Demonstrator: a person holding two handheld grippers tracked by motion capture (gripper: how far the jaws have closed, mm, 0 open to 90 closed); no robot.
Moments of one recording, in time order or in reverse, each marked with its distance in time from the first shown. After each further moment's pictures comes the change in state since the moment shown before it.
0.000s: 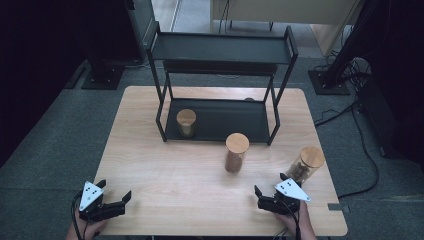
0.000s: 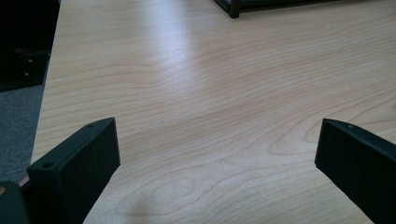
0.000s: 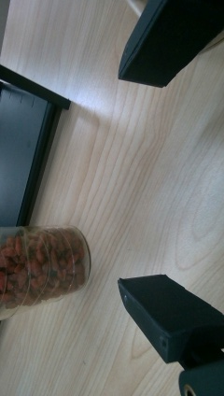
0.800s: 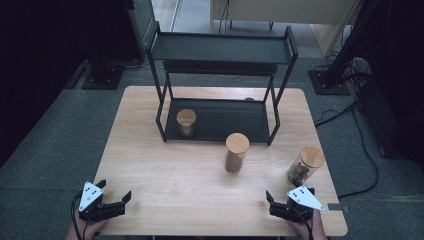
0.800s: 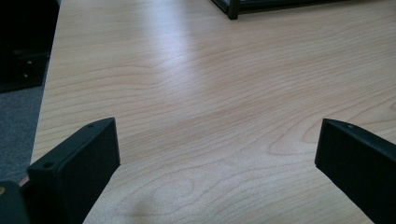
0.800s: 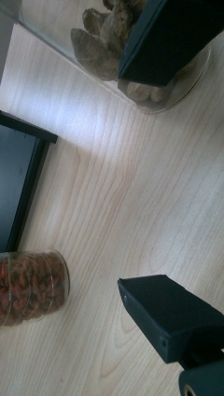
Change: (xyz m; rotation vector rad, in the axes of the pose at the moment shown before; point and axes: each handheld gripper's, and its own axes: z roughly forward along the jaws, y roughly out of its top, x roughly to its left) left arm 0.000 0.000 -0.001 -0.006 -0.003 0.003; right arm -0.019 -0.013 -0.027 -0.001 -0.041 -0.019
